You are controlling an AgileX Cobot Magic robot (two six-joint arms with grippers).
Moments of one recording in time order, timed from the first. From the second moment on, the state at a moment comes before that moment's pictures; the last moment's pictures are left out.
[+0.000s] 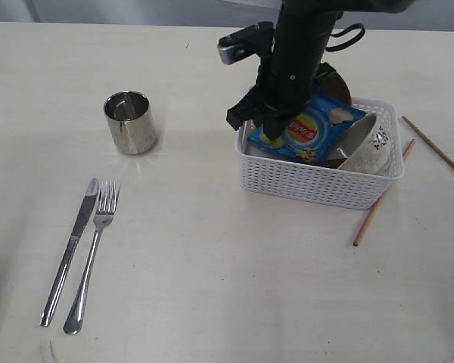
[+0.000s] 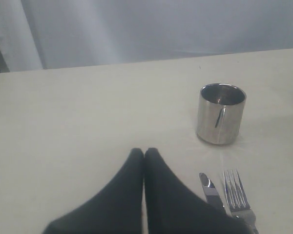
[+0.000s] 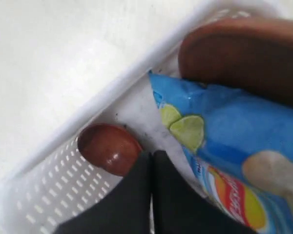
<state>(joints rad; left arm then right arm) -0.15 0.00 0.00 0.01 0.33 0.02 0.53 2.02 -1.52 0.04 1.04 -0.18</state>
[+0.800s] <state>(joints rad) -0.15 0.00 0.00 0.01 0.33 0.02 0.58 1.98 -1.38 -0.17 1.13 -0.71</state>
